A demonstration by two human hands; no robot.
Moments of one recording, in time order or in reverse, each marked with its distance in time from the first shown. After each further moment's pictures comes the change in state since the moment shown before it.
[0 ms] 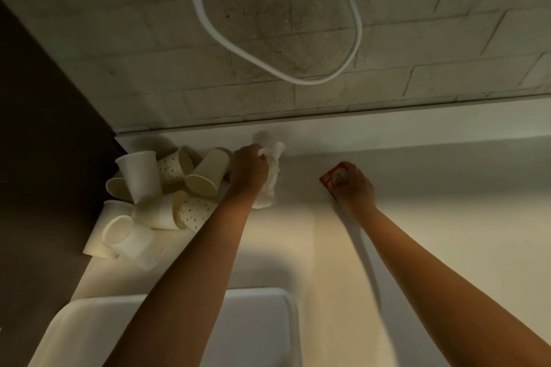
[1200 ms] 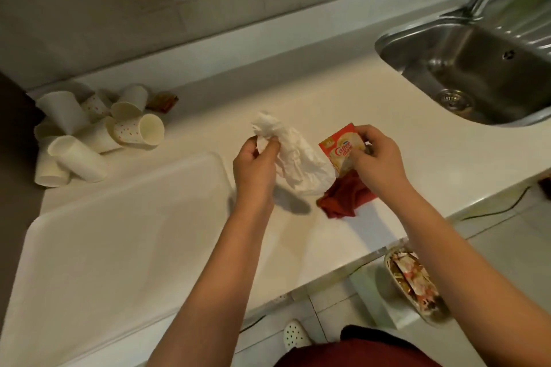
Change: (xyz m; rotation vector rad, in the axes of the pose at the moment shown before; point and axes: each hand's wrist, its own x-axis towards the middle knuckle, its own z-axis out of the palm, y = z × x) left_hand -0.337 0.109 -0.057 -1.070 -0.278 -0.352; right_hand -0.328 0.068 -0.169 0.445 0.261 0.112
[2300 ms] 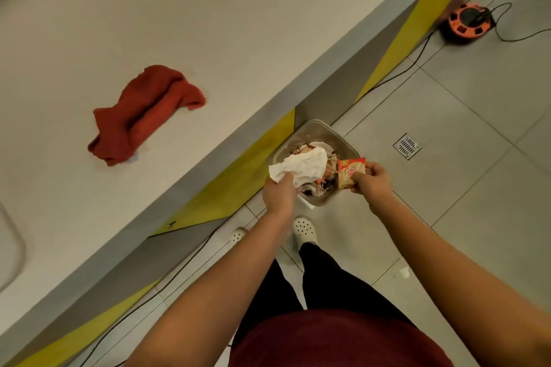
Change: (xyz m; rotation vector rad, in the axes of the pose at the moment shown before) left_hand -0.176 -0.279 0.223 0.237 -0.154 -0.681; right_hand -0.140 0.336 -0.208 0.171 0.348 1.040
